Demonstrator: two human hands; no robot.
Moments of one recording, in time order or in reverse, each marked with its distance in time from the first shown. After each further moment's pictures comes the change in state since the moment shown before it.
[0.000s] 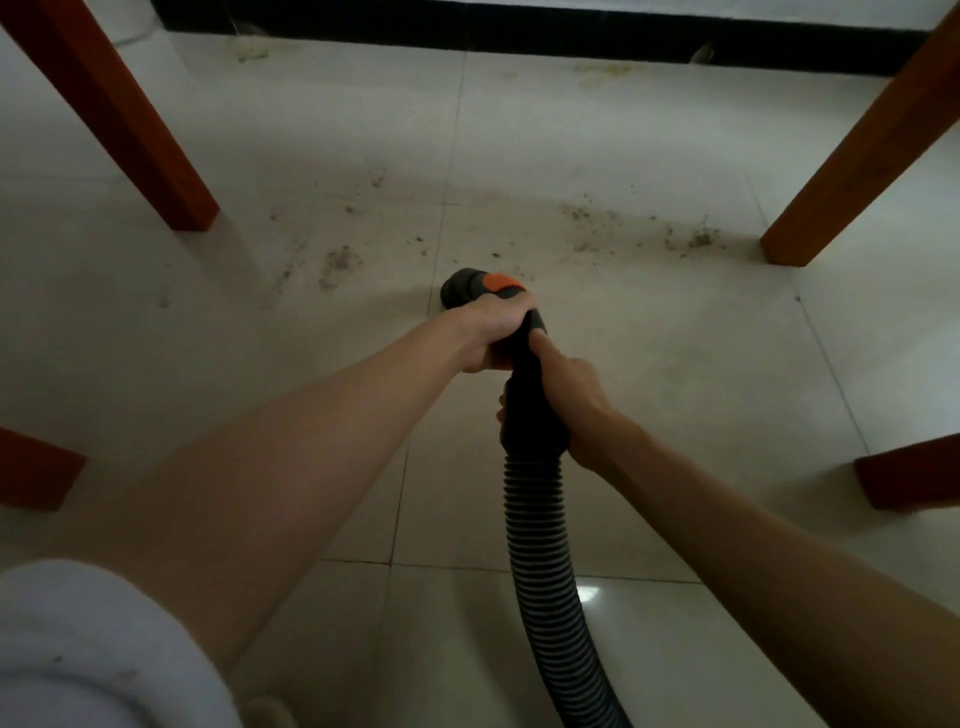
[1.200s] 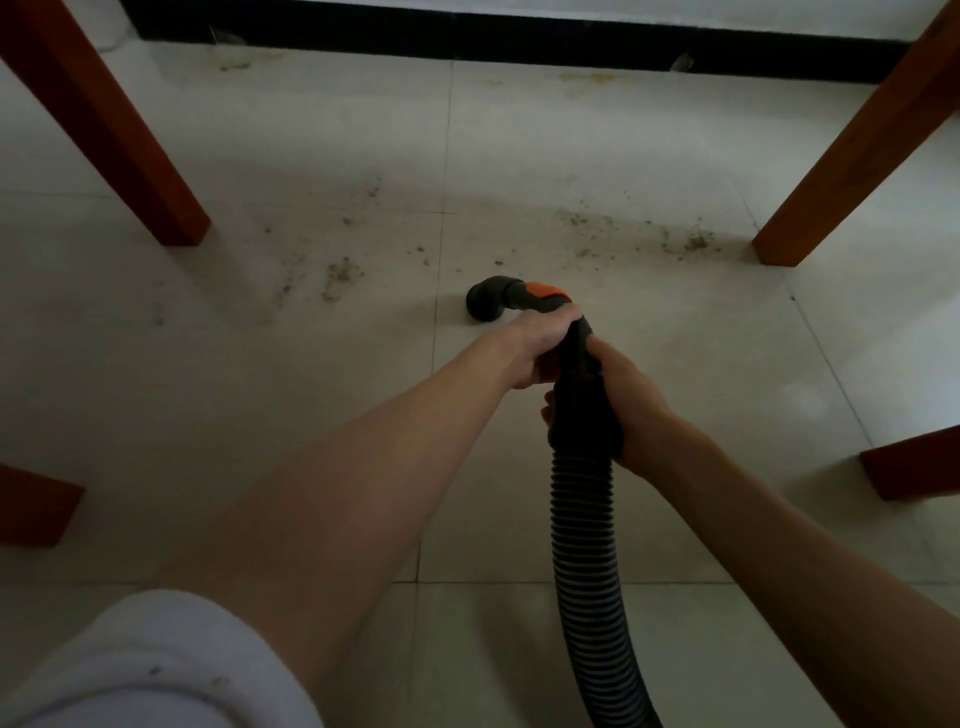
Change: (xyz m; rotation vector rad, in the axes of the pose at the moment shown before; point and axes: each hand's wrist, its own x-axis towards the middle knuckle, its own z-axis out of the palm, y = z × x) left_hand 0.005 -0.002 0.009 -0.109 -0.156 -0.031; right_hand -0.013 -0.008 -0.005 0.289 0.024 0.083
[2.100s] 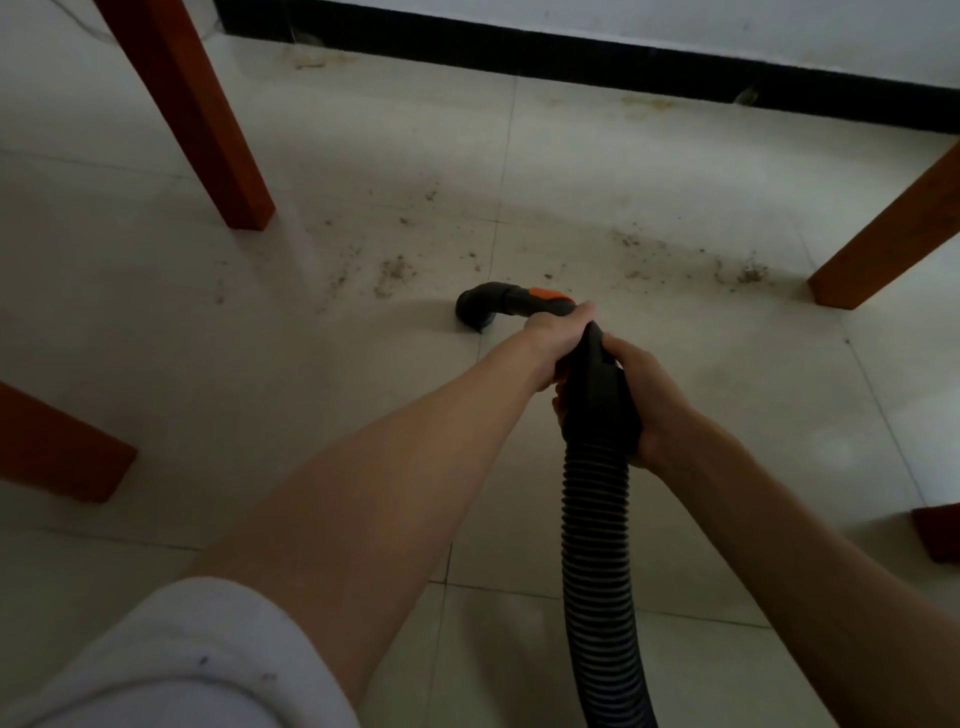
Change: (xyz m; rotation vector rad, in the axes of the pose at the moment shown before) left_hand -0.027 0.006 -0.034 -0.048 0.222 0.024; right_hand -0.009 -0.011 0.042 0.047 -0.185 0.106
